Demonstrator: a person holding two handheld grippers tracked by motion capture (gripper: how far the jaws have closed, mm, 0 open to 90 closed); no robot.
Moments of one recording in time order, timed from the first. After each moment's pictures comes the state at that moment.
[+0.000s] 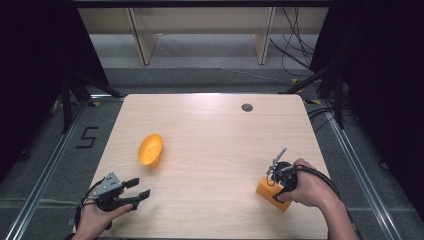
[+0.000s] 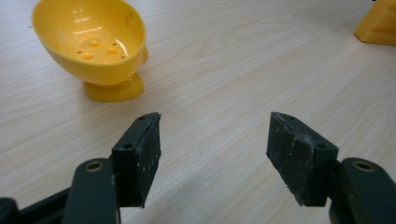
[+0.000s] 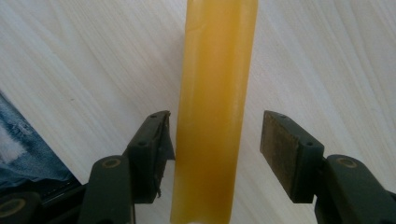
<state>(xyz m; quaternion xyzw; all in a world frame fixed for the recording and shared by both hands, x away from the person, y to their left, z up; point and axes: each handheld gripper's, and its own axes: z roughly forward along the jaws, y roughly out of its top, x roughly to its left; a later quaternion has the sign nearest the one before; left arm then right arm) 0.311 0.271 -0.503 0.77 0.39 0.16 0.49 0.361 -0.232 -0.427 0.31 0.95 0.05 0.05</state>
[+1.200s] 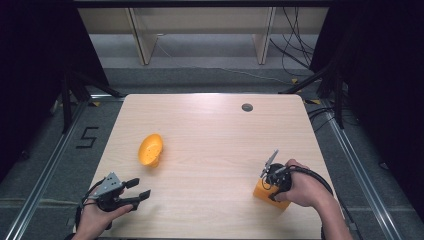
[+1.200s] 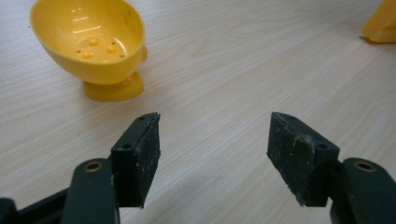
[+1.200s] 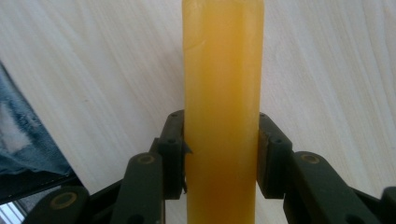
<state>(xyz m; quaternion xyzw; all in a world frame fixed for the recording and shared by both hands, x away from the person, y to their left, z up) 0.312 0.270 -0.504 0.77 0.37 0.17 0.48 0.363 -0.218 -0.432 0.26 0.96 0.05 0.02</state>
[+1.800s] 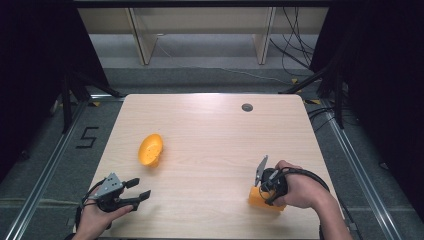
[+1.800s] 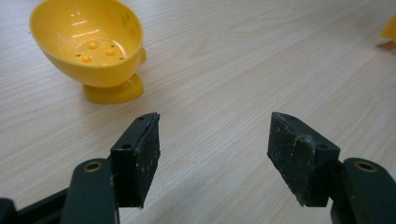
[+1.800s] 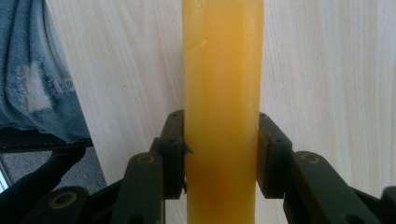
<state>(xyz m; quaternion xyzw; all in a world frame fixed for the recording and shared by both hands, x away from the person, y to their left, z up) 0.310 0.269 -0.504 0.78 0.37 0.16 0.48 0.354 -0.200 -0.424 0.13 0.99 0.04 0.02</state>
